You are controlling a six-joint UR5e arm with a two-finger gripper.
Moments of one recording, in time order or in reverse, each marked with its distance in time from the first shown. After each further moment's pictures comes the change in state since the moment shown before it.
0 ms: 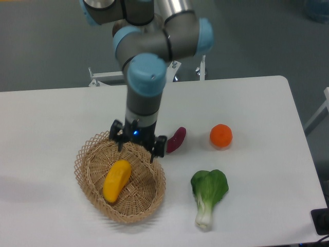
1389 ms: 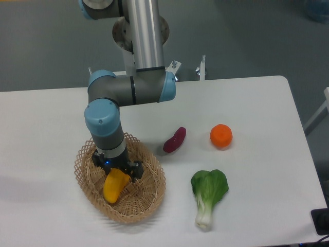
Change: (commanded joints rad) arm -0.106 -0.115 -0.043 0.146 0.134 -0.043
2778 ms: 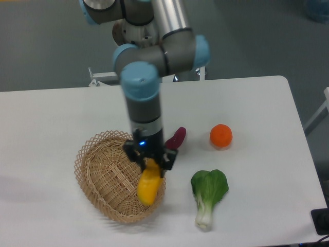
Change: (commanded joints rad) arm 0.320 0.210 0.083 -0.080 -0.202 0.248
